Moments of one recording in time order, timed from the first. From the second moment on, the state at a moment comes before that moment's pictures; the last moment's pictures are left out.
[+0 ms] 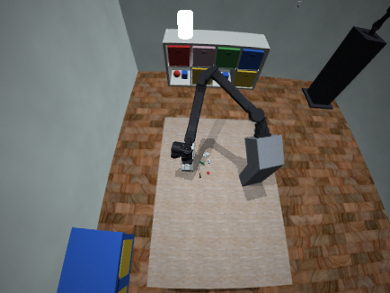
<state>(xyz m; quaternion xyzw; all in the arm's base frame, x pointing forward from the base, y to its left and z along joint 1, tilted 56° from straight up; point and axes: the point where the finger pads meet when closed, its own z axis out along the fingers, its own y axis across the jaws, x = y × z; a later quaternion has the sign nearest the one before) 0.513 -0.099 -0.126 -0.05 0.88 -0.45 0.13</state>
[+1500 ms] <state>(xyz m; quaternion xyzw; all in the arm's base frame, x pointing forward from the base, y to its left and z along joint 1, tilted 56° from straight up) 0.473 0.007 -0.053 -0.06 0.88 -0.45 0.13</state>
